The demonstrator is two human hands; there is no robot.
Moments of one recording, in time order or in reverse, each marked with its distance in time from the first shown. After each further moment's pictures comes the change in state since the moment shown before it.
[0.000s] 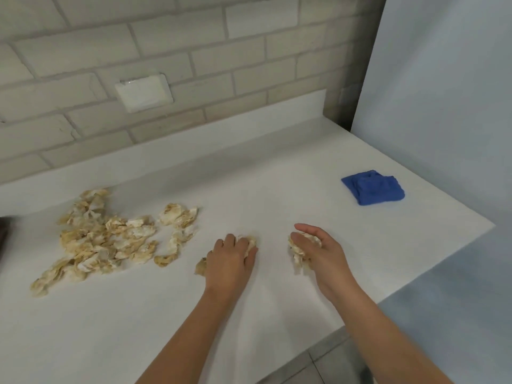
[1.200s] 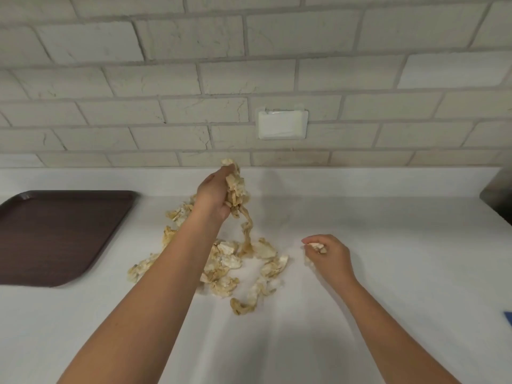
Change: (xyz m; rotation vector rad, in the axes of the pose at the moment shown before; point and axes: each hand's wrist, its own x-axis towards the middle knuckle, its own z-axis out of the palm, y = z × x) left_hand 0.156 -0.191 -0.141 -1.730 0.478 -1.033; right_hand 0.181 0.018 0.178 -0.720 -0.369 -0.469
